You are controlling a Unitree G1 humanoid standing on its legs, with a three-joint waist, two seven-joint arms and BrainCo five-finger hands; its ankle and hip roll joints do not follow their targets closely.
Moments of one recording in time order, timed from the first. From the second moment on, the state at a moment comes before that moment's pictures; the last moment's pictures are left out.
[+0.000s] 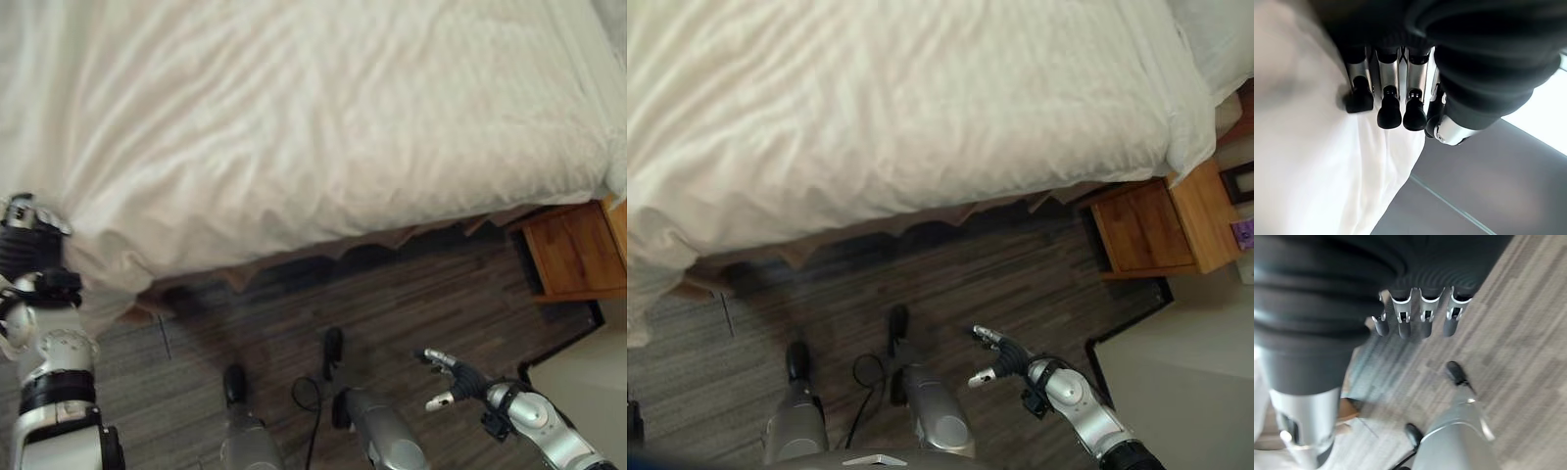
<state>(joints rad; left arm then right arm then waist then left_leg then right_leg) -0.39 0.83 0.39 0.76 -1.18 -0.34 -0.25 0.06 -0.62 0.44 0.30 0.05 -0.21 0.30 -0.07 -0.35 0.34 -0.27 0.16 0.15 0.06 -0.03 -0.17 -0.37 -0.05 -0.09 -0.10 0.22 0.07</state>
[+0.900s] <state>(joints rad) -0.18 0.64 0.57 0.94 -1.25 -0.41 0.04 0.03 -0.56 0.48 0.43 0.16 -0.23 0.15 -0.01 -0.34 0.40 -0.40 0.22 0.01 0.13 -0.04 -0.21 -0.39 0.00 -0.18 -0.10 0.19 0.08</state>
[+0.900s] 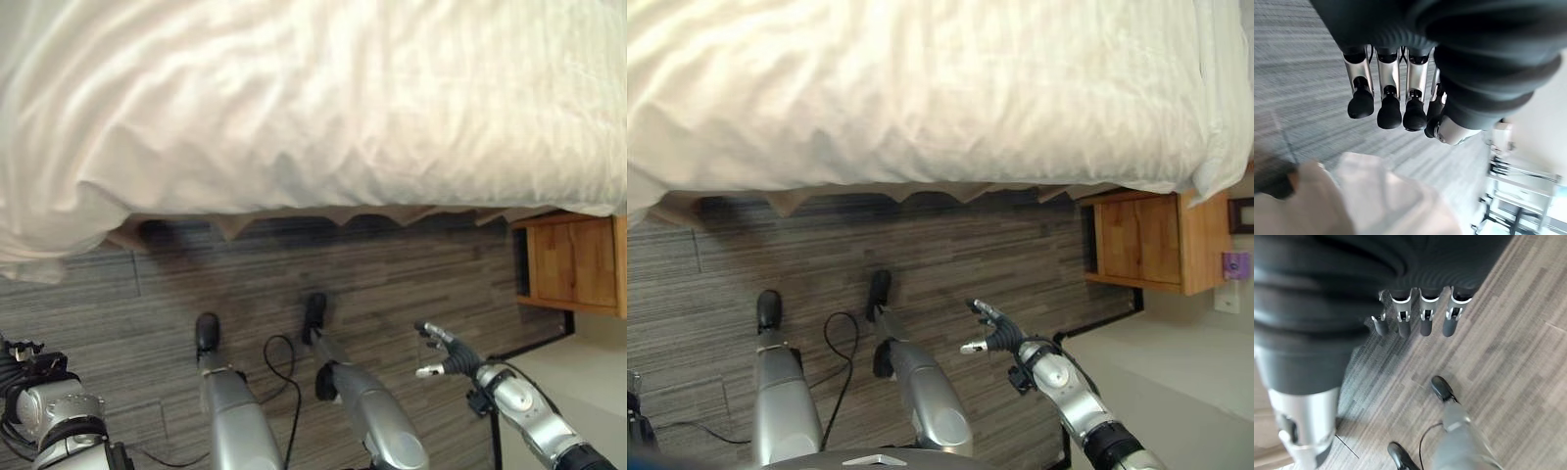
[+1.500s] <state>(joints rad) 0.06 0.41 0.65 0.49 -1.21 -0.57 0.06 0.13 -0.52 0.34 0.60 0.05 -0.22 0.16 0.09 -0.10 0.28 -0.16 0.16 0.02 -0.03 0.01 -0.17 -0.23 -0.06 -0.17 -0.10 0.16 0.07</state>
